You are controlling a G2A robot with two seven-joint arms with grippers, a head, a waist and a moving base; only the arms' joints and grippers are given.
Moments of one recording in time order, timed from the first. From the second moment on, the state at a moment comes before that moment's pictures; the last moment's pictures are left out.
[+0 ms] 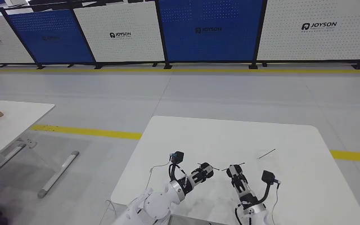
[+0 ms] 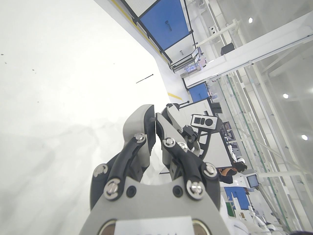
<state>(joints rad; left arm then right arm) 1.54 -1.17 -1.07 -1.77 0.12 -0.03 -0.22 -1.59 -1.29 1.07 -1.62 -0.34 -0.20 -0.09</state>
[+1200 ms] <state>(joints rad) 1.54 -1.17 -1.07 -1.77 0.12 -0.03 -0.22 -1.57 -1.31 1.08 -1.61 -0.35 -0.20 -0.08</state>
